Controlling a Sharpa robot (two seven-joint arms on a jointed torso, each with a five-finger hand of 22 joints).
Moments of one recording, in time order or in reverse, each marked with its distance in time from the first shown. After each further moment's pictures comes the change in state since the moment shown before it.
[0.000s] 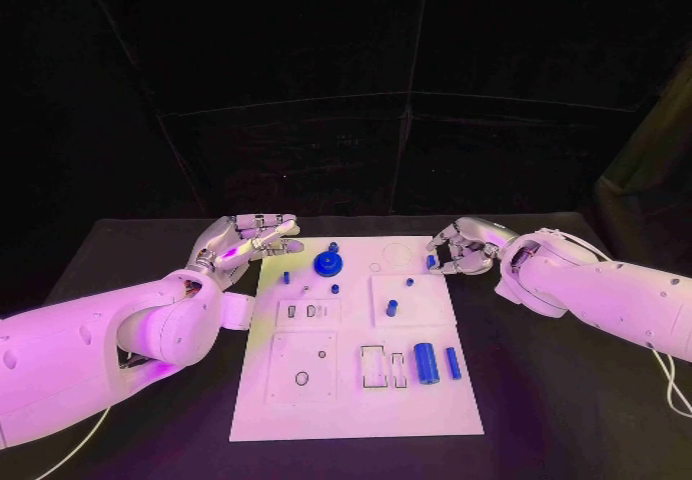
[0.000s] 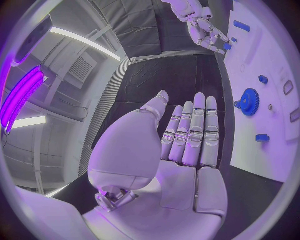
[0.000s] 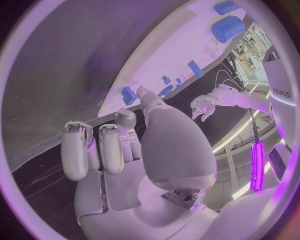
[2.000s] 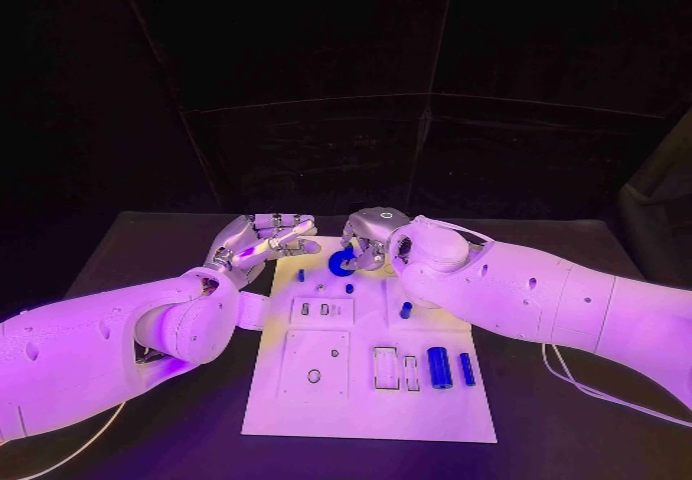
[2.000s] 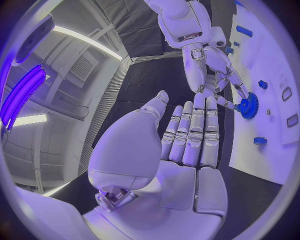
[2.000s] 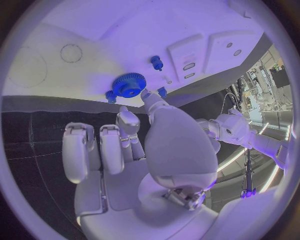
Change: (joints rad) left arm 0.000 -0.003 0.000 0.030 0.000 -0.002 0.001; left_hand 0.000 0.000 -0.004 0.004 0.000 0.000 0.000 0.004 0.000 0.000 0.000 0.005 0.000 -0.004 -0.004 0.006 -0.002 0.000 0.000 0.000 0.004 0.001; right arm 0.063 0.417 0.002 -0.020 -0.413 0.047 -0.377; right_hand -0.065 -0.004 0.052 0.050 -0.037 0.036 -0.006 0.002 -0.003 0.032 -0.003 0.038 0.017 0.000 -0.007 0.020 0.000 0.000 0.025 -0.010 0.023 0.000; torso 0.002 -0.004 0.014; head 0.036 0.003
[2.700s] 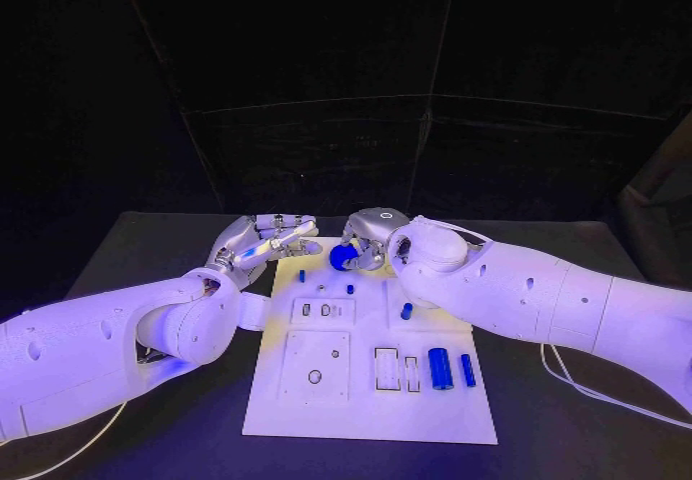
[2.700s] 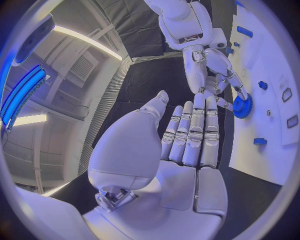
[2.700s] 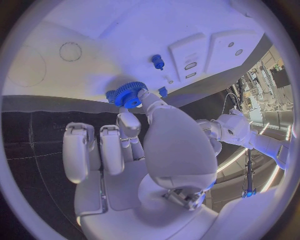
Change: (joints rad) left arm 0.000 0.000 0.000 0.002 0.000 0.000 0.000; left_hand 0.000 0.000 0.000 0.000 0.000 0.000 0.000 0.000 0.000 0.000 0.000 0.000 0.000 0.000 0.000 0.000 0.000 0.000 0.000 0.000 0.000 0.000; right arm 0.001 0.012 0.000 -0.016 0.001 0.004 0.001; right_hand 0.036 0.012 0.032 -0.032 0.004 0.035 -0.009 0.019 0.000 0.015 -0.007 0.033 0.019 0.000 -0.007 0.006 0.000 0.000 0.000 -0.007 0.000 0.000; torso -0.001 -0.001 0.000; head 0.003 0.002
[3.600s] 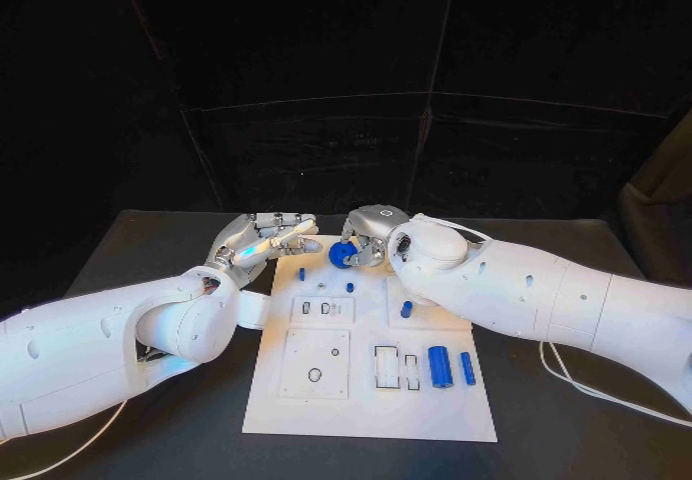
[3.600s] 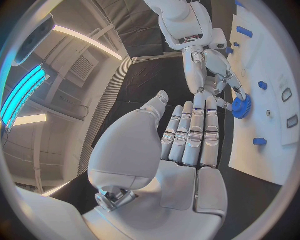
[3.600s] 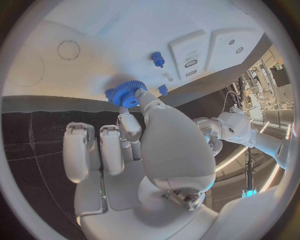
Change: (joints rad) left arm 0.000 0.000 0.000 0.000 0.000 0.000 0.000; left_hand 0.000 0.000 -0.003 0.003 0.000 0.000 0.000 0.000 0.000 0.000 0.000 0.000 0.001 0.000 0.000 0.000 -0.001 0.000 0.000 0.000 0.000 0.001; right arm 0.000 0.004 0.000 -0.006 0.012 -0.013 0.003; right_hand 0.067 0.046 0.009 -0.008 0.033 0.032 -0.005 0.033 -0.001 0.020 -0.020 0.053 0.028 0.000 0.000 0.000 -0.001 0.000 -0.004 -0.004 0.000 0.000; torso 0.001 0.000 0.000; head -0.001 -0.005
